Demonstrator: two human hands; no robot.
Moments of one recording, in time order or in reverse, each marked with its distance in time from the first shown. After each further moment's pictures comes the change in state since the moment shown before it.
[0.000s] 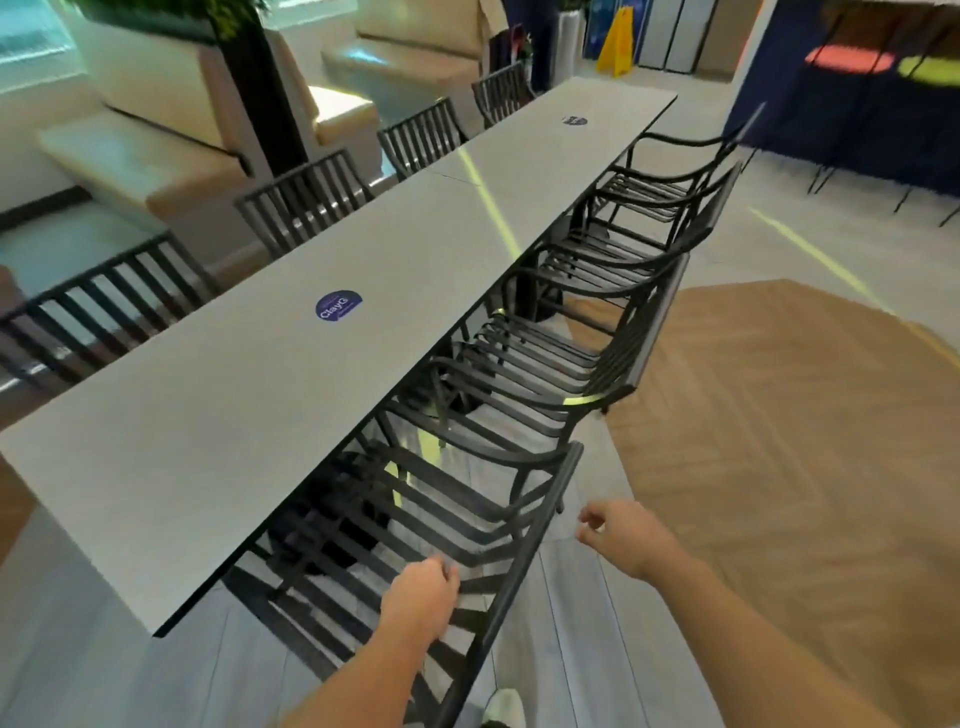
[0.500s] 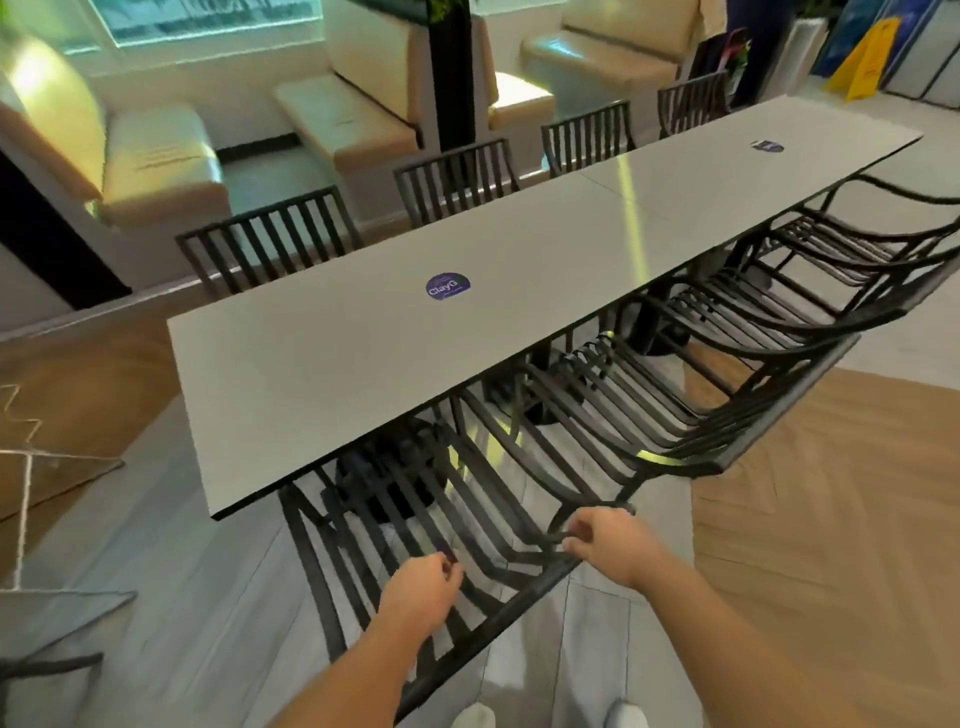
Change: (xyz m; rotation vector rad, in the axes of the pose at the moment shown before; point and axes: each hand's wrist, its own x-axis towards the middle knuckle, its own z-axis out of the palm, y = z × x) left_hand -0.007 0.031 0.004 -0.208 0.103 -0.244; right_hand 0.091 -0.022 -0.030 -0.220 -0.158 -0.344
